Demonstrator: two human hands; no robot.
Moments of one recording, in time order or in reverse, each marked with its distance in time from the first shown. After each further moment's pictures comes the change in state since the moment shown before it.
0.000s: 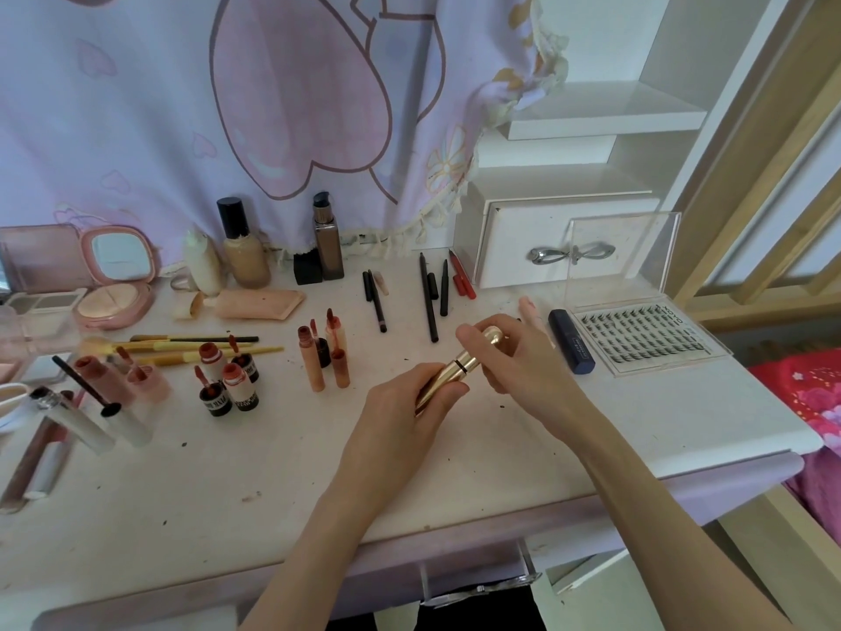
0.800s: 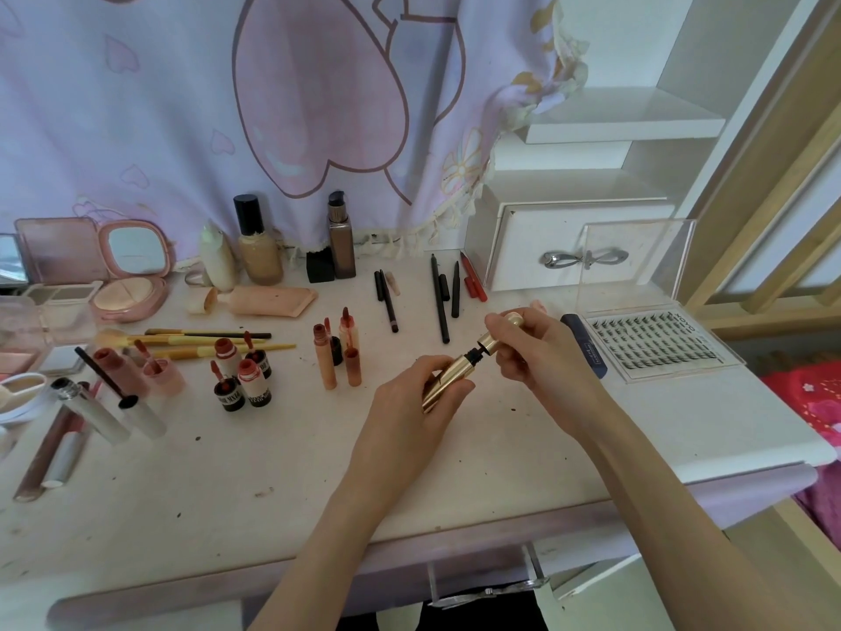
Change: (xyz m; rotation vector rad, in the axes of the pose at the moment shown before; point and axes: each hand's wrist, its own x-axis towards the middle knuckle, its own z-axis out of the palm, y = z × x) left_hand 0.002 -0.005 0.000 -0.027 0.046 -0.038; right_hand 0.012 0.002 -0.003 0.370 0.064 0.128
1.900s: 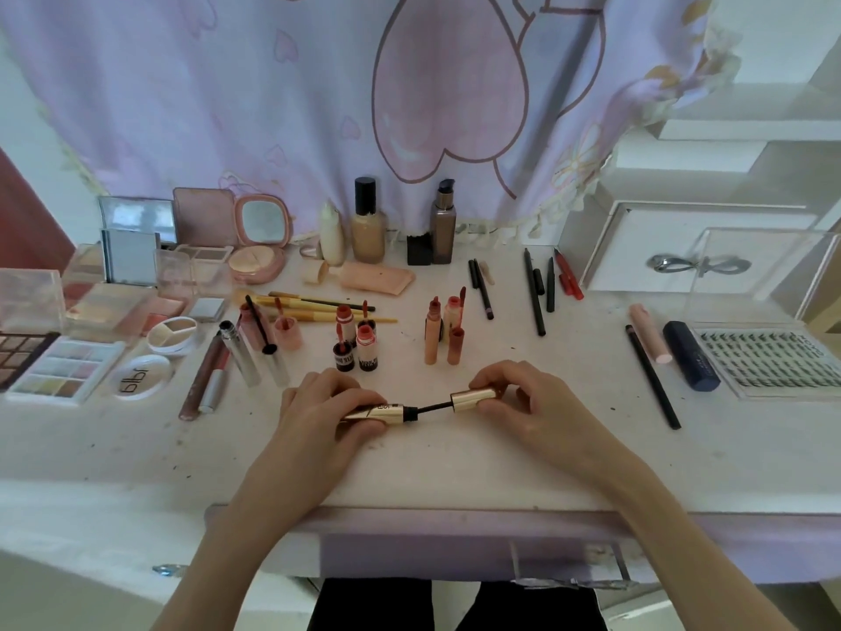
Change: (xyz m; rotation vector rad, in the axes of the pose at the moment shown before) left_hand -0.079 -0.058 -0.128 0.461 0.066 -0.081; right_hand -0.033 0.028 0.070 -0.705 -0.436 -0.283
